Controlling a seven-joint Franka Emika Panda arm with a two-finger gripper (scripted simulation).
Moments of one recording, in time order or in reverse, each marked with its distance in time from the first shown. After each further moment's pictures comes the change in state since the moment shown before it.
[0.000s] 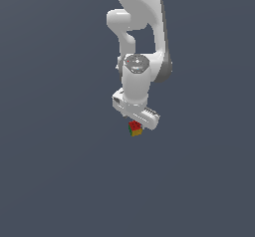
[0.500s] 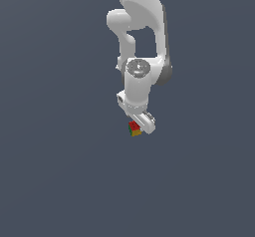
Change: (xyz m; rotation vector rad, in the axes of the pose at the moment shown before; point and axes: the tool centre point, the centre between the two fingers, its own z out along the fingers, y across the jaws) arm -0.011 0.001 0.020 -0.006 -0.004 0.268
